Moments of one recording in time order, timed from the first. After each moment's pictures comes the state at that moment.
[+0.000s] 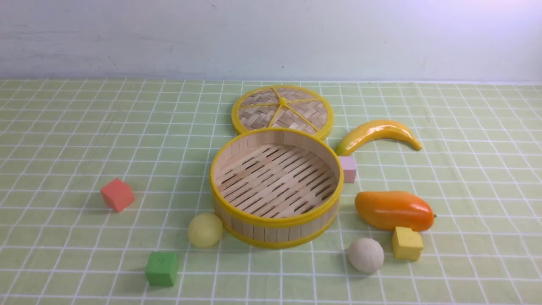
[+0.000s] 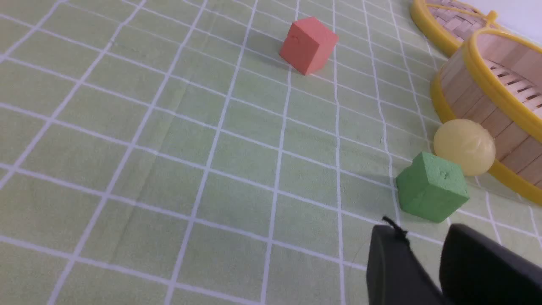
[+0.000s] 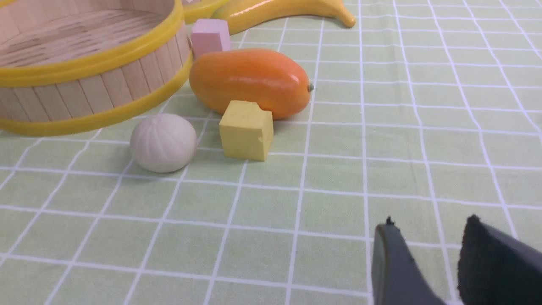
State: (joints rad) right arm 0.07 -0.01 0.02 0.15 0.39 -0.11; left arm -0.05 -0.01 0.03 -0.06 0.38 -0.34
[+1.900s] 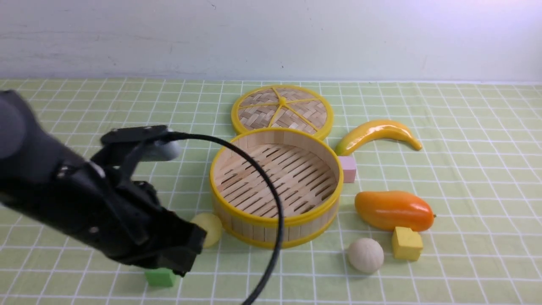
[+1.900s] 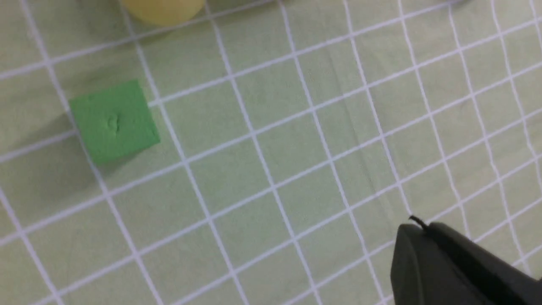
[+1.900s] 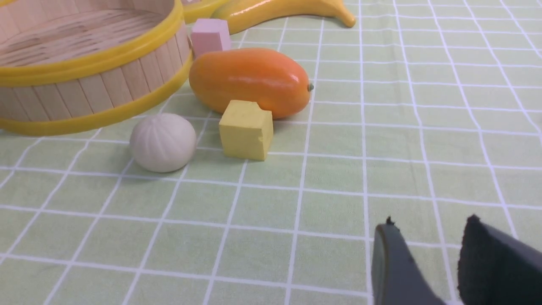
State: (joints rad) right arm 0.07 -0.01 0.02 0.15 0.39 -0.11; left arm -0.43 1.34 -1.01 -0.34 0.91 0.07
